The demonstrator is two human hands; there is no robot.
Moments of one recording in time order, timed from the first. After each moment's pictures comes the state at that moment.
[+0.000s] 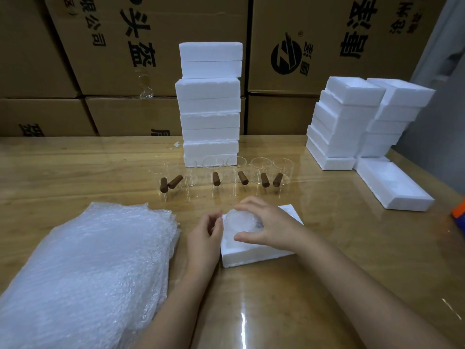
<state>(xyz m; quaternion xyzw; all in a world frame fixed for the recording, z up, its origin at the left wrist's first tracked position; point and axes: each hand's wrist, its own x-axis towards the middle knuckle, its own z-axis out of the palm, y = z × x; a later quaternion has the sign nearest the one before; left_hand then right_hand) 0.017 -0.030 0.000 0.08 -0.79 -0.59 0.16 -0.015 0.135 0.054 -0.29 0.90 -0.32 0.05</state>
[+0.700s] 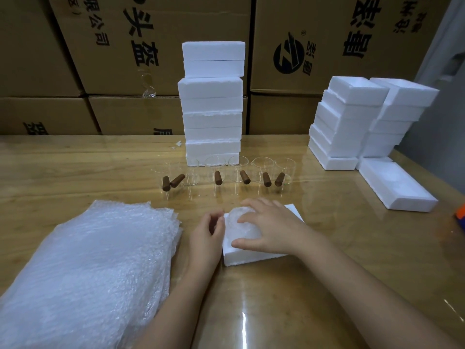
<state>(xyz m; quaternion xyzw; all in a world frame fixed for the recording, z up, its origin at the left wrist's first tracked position) 0.015 -0.031 -0.004 0.08 -0.78 -0.60 0.15 -0.012 0.132 0.053 -0.32 0.94 -0.09 0.00</state>
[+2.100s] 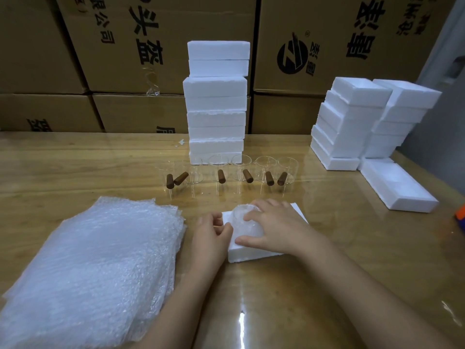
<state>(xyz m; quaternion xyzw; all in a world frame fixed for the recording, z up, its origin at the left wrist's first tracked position) 0.022 -0.032 0.006 0.10 -0.84 -0.51 0.12 -0.007 0.127 0.055 -0.25 0.97 -0.04 0.02</state>
